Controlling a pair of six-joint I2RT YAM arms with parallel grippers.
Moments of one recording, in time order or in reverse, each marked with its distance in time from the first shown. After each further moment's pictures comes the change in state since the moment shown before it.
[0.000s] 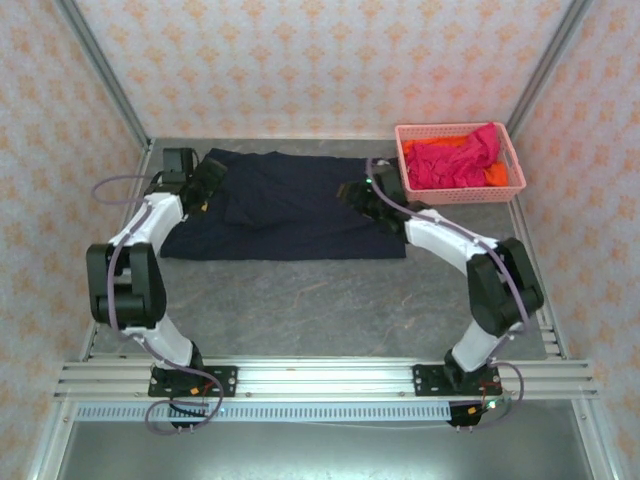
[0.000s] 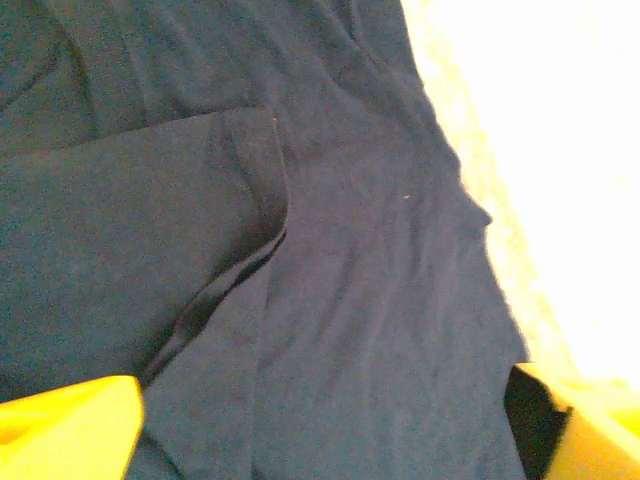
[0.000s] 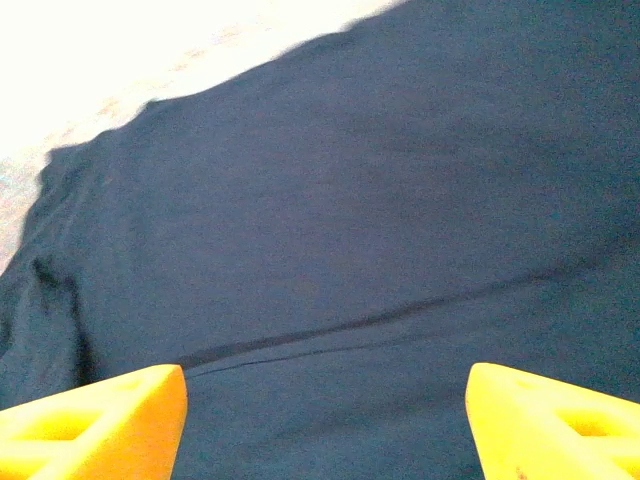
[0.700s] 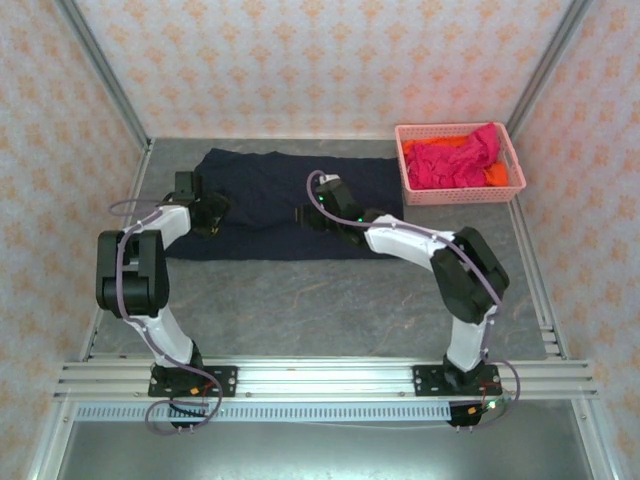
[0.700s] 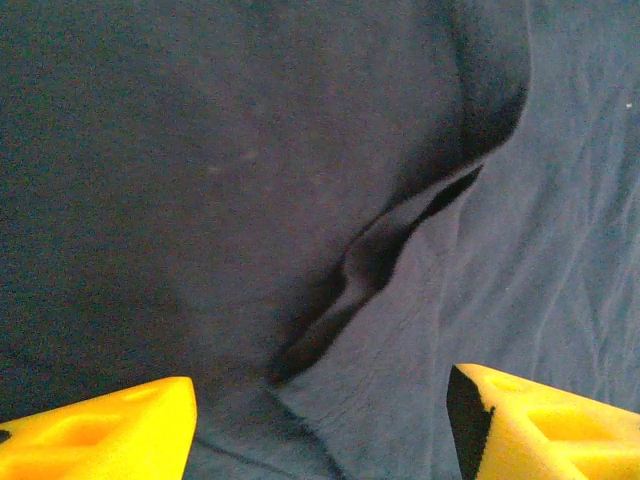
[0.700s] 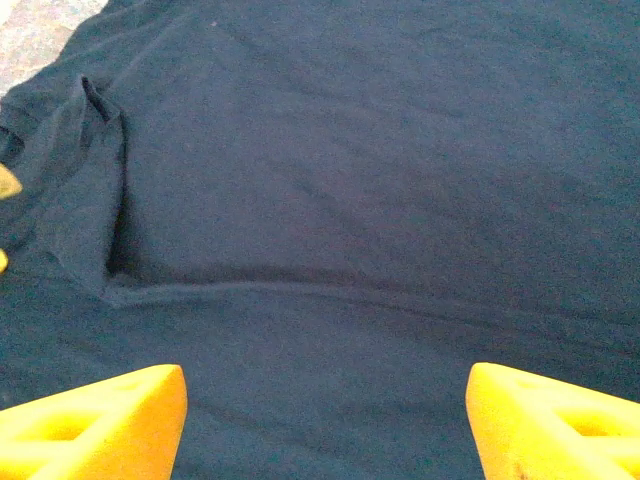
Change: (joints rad) left arm -0.011 0.130 -0.119 0.058 0.057 0.019; right arm 0.192 0.117 0.055 0.036 0.064 -0.200
